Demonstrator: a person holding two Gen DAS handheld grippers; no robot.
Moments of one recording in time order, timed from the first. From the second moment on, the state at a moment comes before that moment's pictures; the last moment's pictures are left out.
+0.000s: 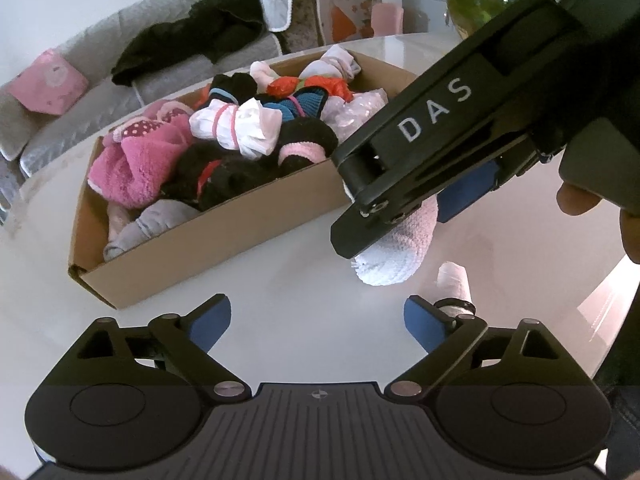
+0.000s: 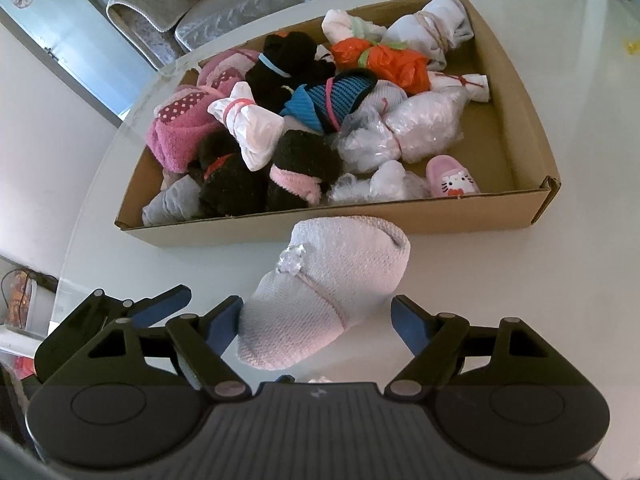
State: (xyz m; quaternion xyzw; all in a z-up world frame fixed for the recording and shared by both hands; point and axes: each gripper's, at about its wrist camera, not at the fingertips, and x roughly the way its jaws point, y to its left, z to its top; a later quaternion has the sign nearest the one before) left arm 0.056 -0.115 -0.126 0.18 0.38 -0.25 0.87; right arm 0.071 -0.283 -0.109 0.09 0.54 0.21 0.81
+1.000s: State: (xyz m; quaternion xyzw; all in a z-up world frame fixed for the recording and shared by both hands) left arm 0.028 -0.130 -0.120 0.13 0.41 -0.32 0.85; right arm 0.091 -0.270 -0.118 0.07 0.54 0.23 0.81
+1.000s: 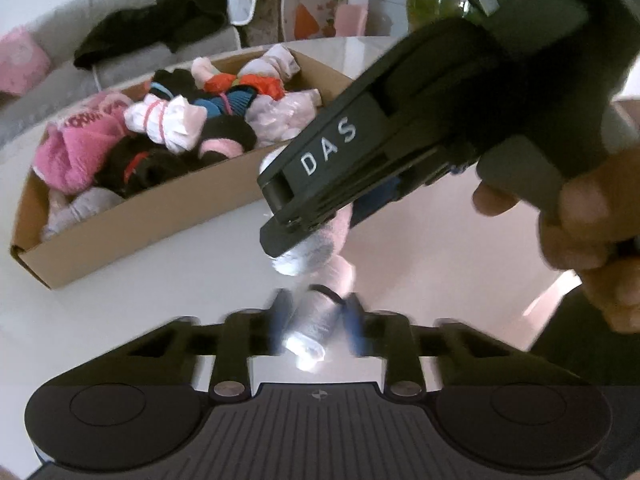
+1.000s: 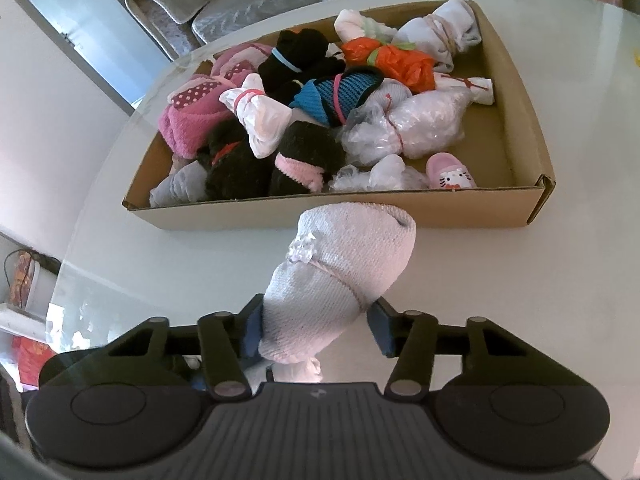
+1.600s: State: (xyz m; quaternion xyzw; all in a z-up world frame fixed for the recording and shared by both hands) left arm 0.021 -0.106 -0.105 0.09 0.42 -0.29 0.86; right arm 0.076 -0.309 -0.101 0.09 0.50 0.23 0.83
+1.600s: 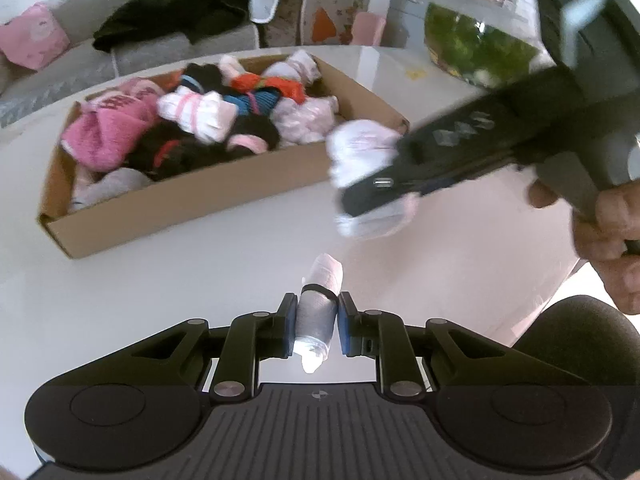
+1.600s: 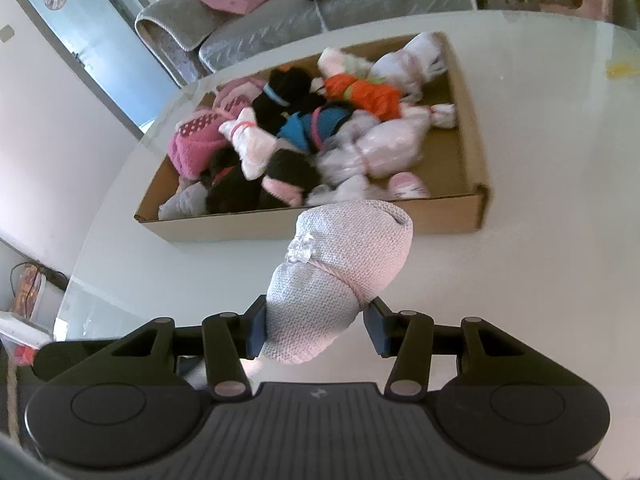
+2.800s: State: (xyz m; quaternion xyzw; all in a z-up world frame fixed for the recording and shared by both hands) left arm 0.195 -0.081 0.036 0.02 0.37 -0.23 0.90; right arm 0.130 -0.327 0.007 0.03 0.42 0.26 0.87
